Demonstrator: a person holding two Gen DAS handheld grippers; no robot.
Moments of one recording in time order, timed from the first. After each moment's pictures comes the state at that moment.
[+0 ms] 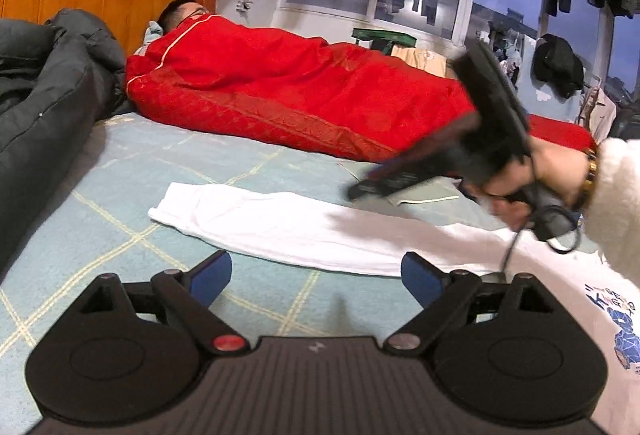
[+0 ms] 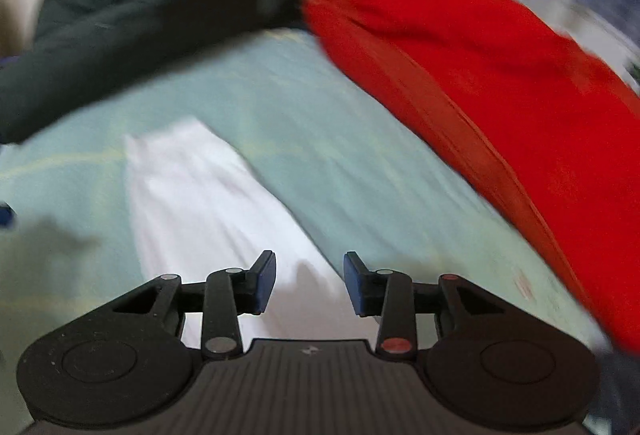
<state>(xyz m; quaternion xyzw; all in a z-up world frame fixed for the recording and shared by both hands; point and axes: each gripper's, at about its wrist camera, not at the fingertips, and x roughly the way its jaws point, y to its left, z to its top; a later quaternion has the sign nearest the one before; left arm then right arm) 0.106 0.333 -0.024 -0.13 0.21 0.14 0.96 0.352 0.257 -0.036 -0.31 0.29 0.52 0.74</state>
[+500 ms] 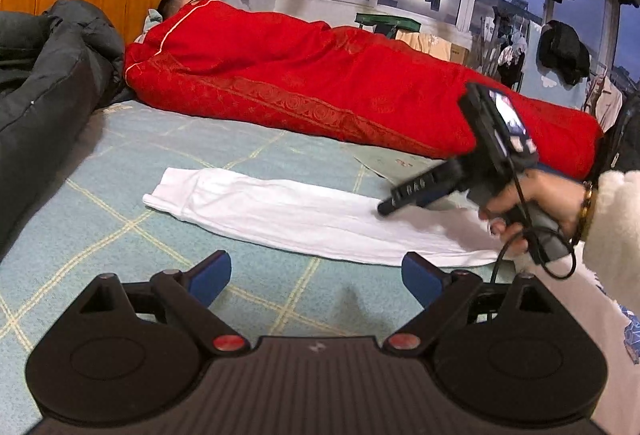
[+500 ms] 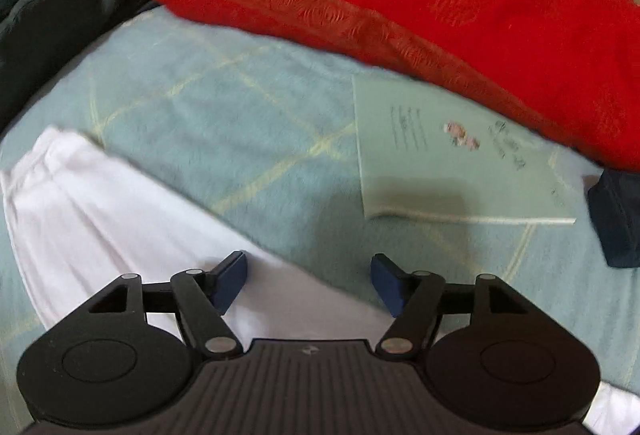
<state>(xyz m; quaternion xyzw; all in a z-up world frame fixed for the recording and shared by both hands) 0.117 0.331 -0.033 -0.12 0.23 0.15 0.95 0.408 0.241 -0.081 -0.20 0.39 0.41 0.80</state>
